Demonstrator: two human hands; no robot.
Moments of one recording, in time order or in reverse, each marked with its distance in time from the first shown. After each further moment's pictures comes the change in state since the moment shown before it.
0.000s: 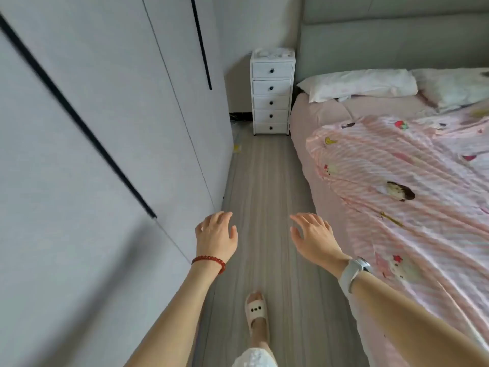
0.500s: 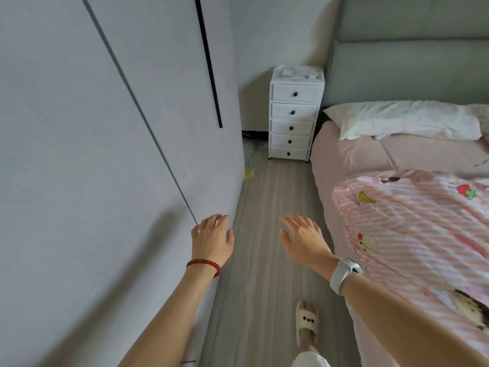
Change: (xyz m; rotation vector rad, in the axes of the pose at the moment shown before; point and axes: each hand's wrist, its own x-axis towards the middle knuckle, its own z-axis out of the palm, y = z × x) left_hand 0.329 -0.027 -0.036 0.019 0.060 -0.037; right_hand 0.348 -0.024 -0.056 0.025 -0.057 -0.118
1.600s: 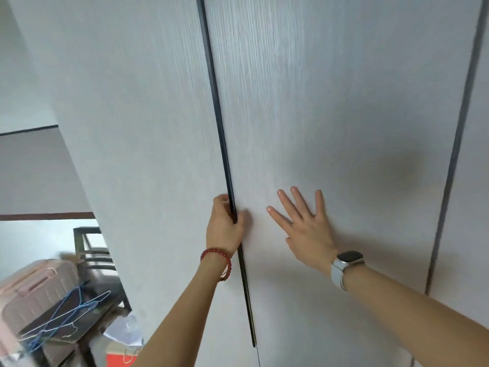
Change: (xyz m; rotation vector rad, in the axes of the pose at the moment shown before) left_hand -0.158 -0.002 -0.265 -0.059 1.378 -1.114; right_hand 0.045 -0.347 -0.095 -0.126 0.503 -1.841
